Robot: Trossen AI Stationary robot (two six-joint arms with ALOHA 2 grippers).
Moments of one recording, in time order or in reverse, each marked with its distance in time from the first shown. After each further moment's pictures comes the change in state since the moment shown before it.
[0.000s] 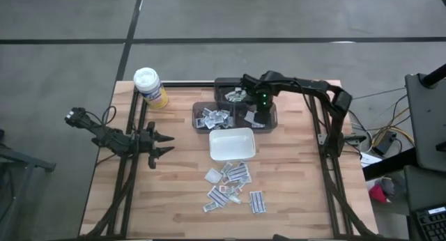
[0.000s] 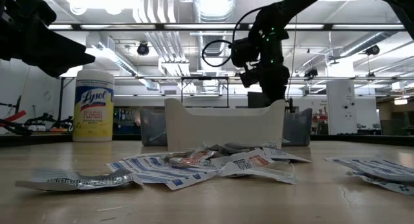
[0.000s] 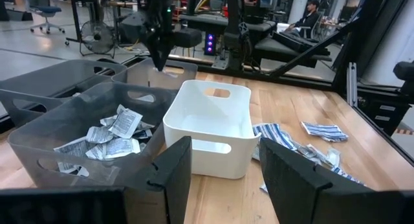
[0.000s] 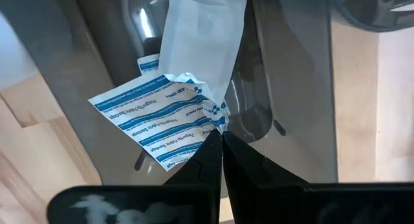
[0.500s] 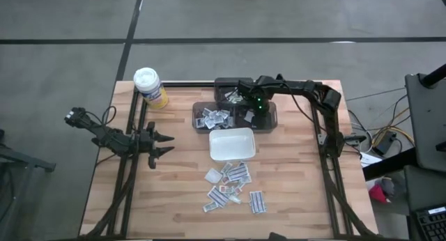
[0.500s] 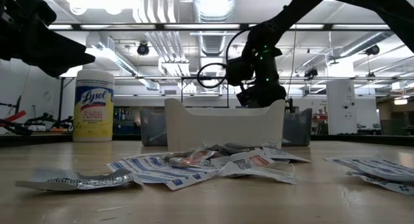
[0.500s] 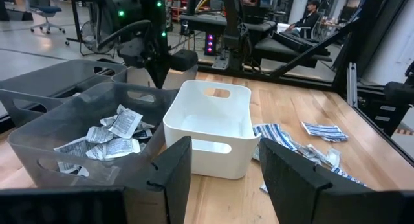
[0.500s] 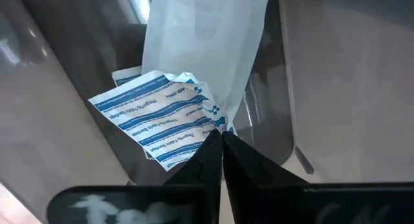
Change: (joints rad) left arm 0.000 0.000 -0.002 0.006 0.000 0.000; right arm 0.000 0.130 -0.002 0.042 0.003 0.007
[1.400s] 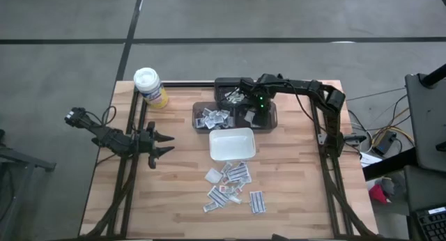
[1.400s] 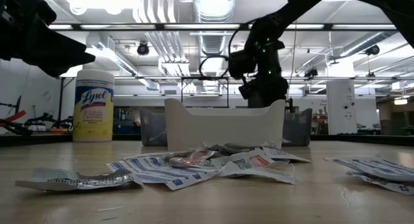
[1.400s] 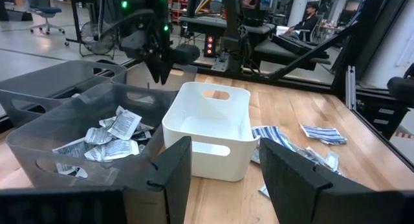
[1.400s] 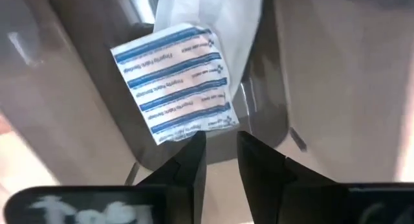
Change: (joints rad) left arm 0.000 0.000 -0.001 0.015 0.000 -0.003; right arm 0.001 -0.047 -0.001 -0.033 0.000 0.005
